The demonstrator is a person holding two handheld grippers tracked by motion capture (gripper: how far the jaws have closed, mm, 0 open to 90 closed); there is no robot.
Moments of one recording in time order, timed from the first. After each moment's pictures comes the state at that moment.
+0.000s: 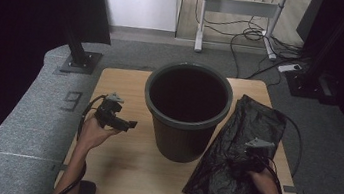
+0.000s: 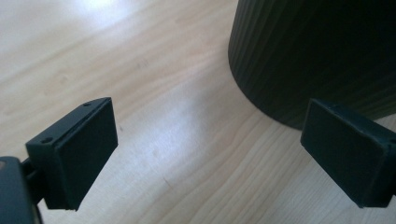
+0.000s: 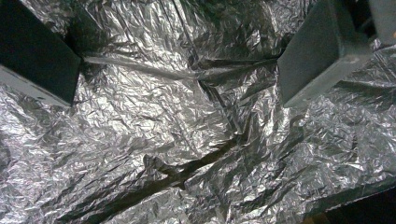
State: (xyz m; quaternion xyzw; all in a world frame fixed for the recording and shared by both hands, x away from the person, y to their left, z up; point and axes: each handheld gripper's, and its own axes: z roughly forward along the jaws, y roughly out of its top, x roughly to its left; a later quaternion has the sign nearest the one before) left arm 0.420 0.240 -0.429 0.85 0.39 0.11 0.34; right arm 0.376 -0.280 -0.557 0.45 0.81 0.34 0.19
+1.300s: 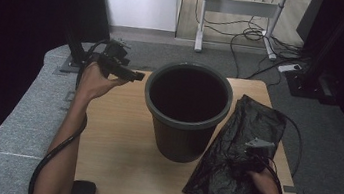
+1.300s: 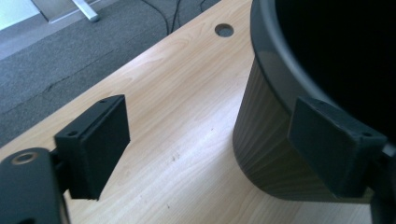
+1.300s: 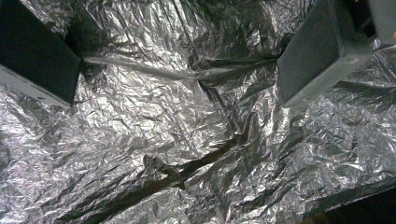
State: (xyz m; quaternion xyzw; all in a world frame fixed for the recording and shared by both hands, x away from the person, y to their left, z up) left arm 0.476 0.212 -0.273 0.86 0.36 0.15 0.34; right arm 0.376 -0.280 -0.557 0.45 0.81 0.34 0.18
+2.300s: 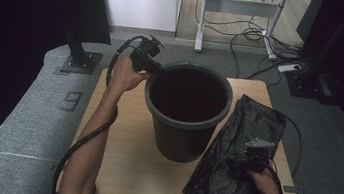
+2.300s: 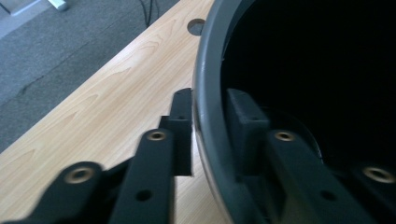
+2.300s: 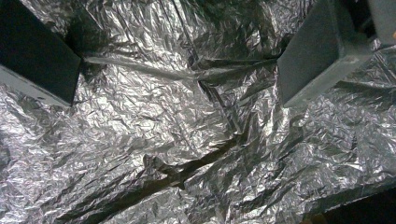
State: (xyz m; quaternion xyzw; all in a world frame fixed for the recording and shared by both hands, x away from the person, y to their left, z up) left arm 0.507 0.132 -0.276 0.89 0.33 0.12 0.29; right arm 0.376 -0.280 -0.557 0.44 0.81 0.34 0.18
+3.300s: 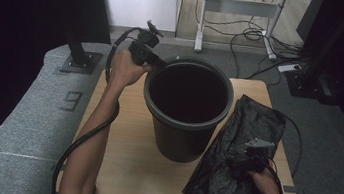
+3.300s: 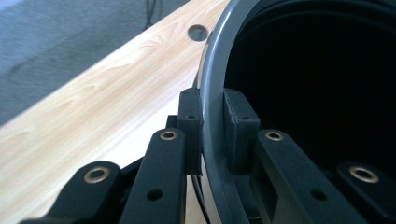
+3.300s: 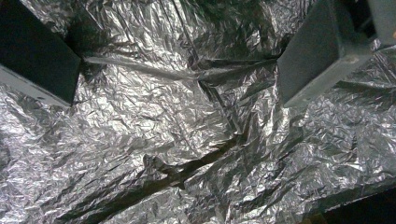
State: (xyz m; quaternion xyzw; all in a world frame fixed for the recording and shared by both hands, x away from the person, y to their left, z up) left arm 0.507 0.137 -0.248 0.86 0.39 0.07 0.32; right arm 0.376 -0.280 -0.557 0.44 0.81 0.34 0.18
